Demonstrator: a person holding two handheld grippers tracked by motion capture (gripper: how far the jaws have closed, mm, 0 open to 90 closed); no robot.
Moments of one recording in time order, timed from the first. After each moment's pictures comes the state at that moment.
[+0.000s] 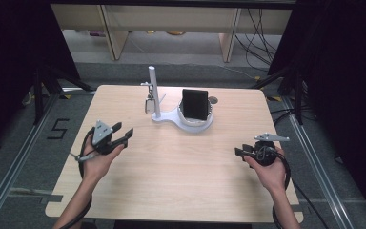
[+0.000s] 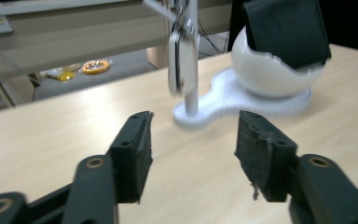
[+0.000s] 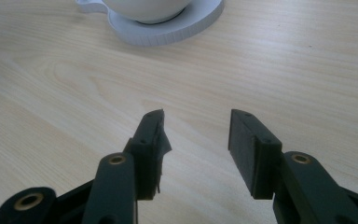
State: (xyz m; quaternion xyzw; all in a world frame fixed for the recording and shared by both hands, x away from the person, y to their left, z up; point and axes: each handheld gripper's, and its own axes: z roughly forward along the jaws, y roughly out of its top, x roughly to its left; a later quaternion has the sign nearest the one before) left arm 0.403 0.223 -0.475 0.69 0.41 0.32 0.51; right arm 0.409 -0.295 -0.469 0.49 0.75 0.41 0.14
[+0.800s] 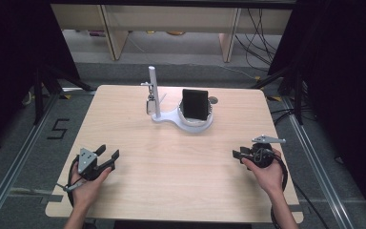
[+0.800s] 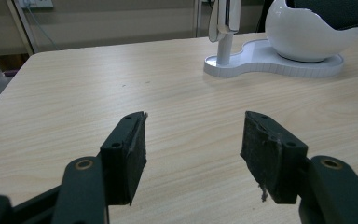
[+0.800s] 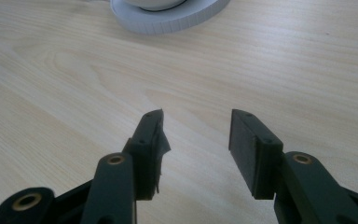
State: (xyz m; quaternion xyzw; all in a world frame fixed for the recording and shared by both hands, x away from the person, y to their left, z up) left arm 0.364 0.253 -0.523 0.64 0.47 0.33 0.51; right arm 0.407 -0.290 -0.478 0.50 0.76 0.40 0.13
